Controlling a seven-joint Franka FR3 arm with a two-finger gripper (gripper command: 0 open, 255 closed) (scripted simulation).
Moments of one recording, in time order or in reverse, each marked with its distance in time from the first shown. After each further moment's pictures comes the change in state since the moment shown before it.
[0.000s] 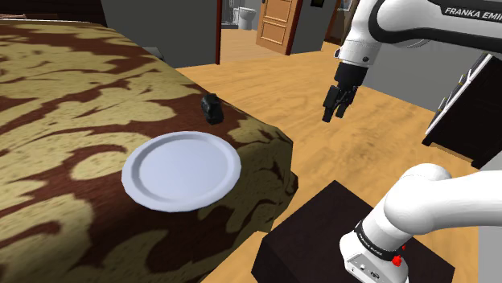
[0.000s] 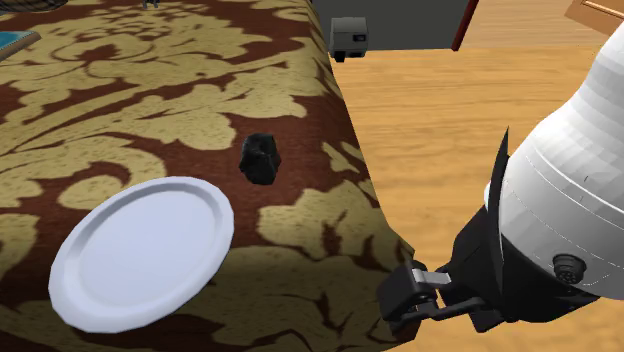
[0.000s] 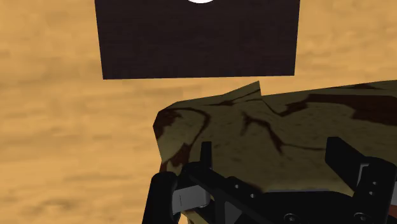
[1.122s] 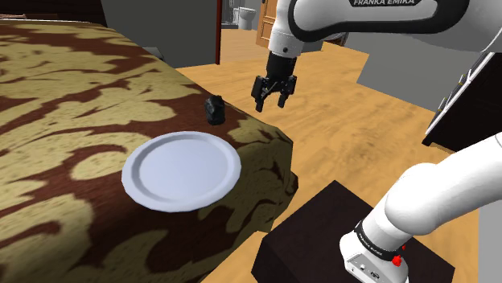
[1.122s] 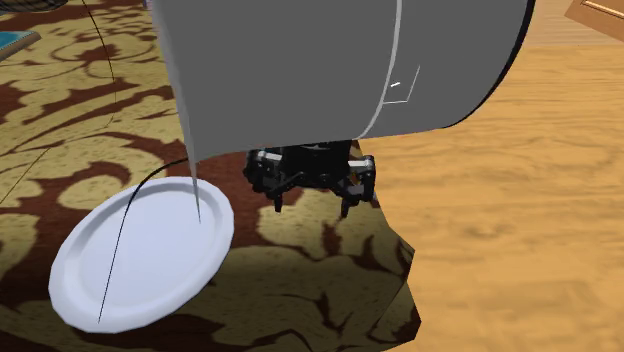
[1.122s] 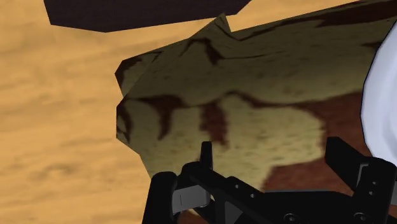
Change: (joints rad) arm 0.027 0.432 0.280 0.307 0.028 0.238 0.369
